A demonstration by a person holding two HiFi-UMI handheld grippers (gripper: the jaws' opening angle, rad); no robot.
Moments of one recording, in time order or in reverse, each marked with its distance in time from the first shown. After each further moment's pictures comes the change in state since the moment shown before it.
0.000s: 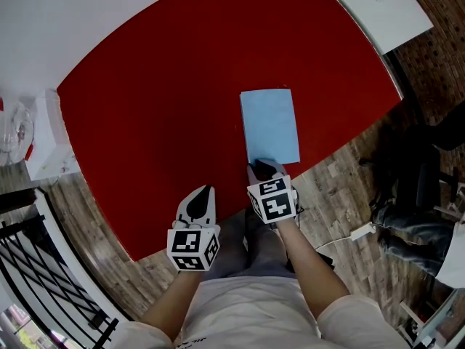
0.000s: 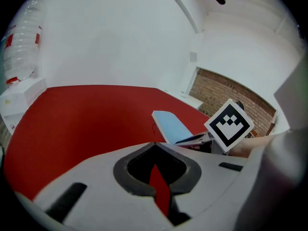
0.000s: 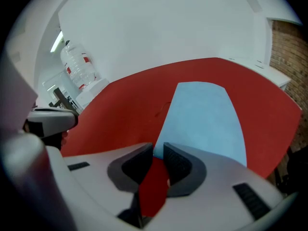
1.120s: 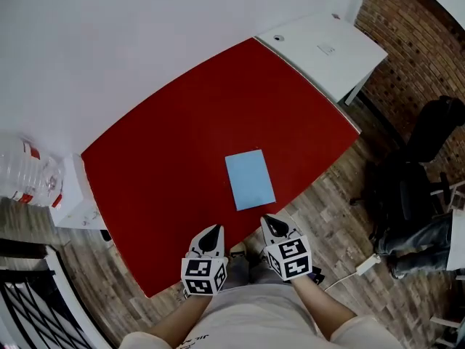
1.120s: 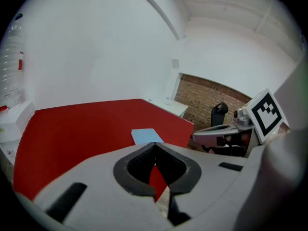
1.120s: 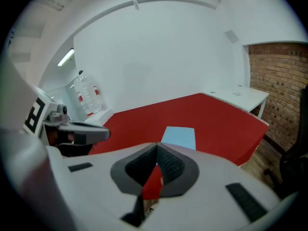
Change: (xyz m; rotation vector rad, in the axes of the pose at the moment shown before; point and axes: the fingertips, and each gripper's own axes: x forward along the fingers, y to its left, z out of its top) left arm -0.056 -0.086 0.065 0.125 -0.059 -0.105; right arm -0.197 0.003 0.037 0.030 -0.339 -0.067
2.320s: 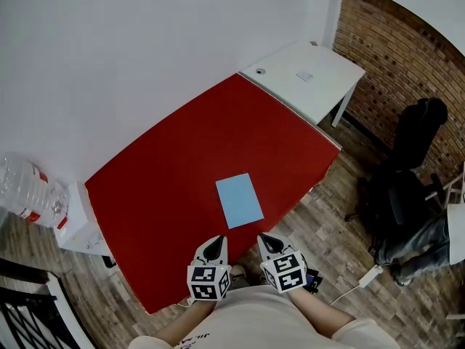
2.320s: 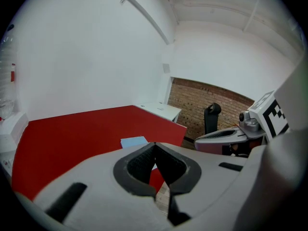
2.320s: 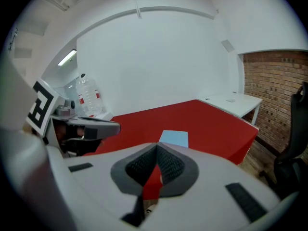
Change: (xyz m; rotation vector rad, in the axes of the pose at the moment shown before) left arm -0.006 -0.050 0.024 0.077 -0.064 -0.051; right arm -0.054 -0.001 0.000 -0.016 -0.066 -0.046
